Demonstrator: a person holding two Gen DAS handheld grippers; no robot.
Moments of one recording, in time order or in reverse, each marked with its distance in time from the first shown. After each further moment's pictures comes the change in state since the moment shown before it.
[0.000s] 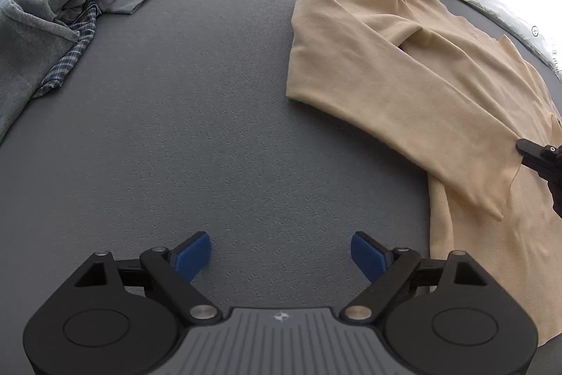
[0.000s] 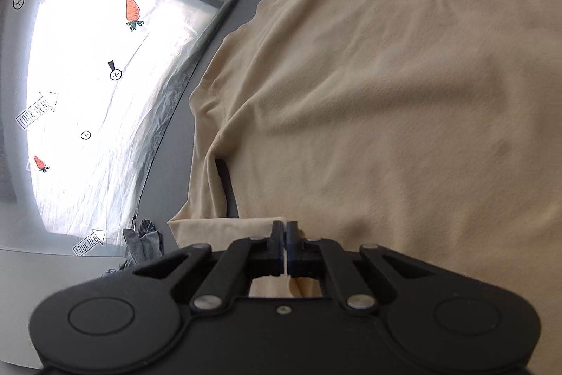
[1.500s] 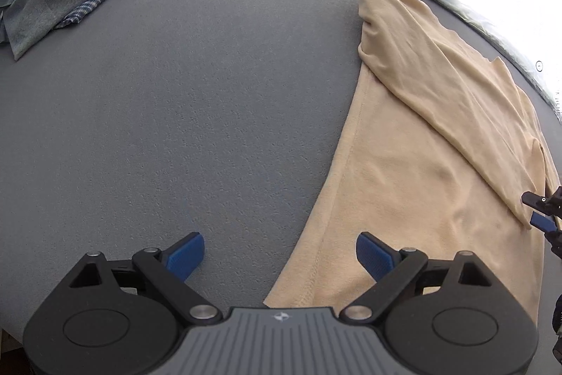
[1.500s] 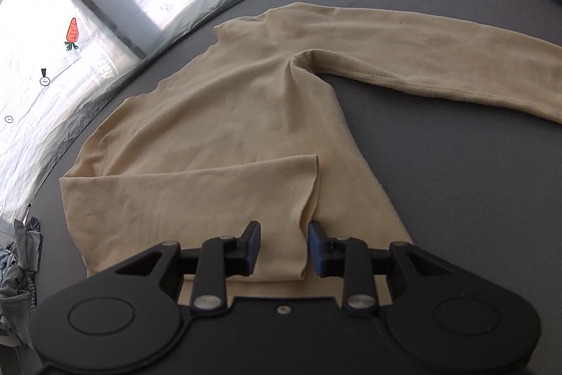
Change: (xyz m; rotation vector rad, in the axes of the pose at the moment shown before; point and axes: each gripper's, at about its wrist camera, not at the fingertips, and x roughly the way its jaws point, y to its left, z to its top) left arm -0.029 -0.074 -0.057 -0.221 -0.035 0.019; right arm -0.043 -0.055 0.088 -0.410 -0.078 -0.308
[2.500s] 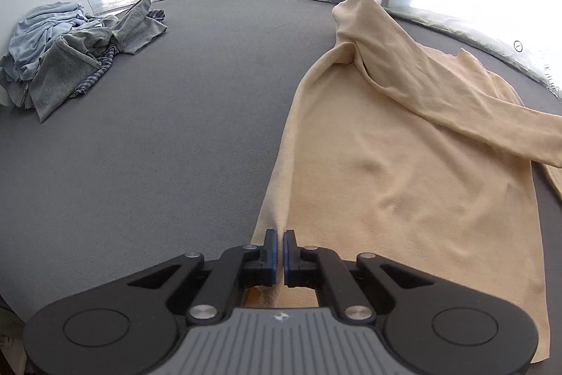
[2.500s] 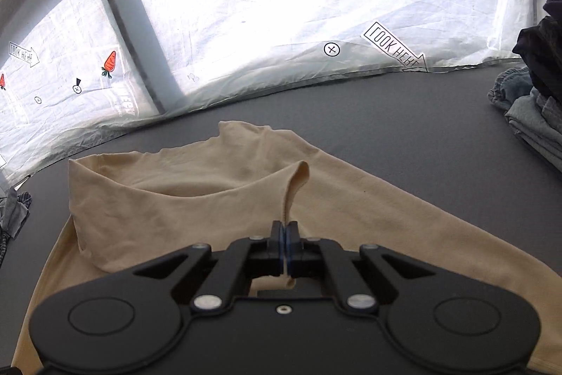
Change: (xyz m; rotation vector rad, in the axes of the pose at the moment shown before) left arm -0.031 -0.107 -0.052 0.140 -0.192 0.133; right arm -0.045 -0.076 0.077 -0.279 -0.251 0.026
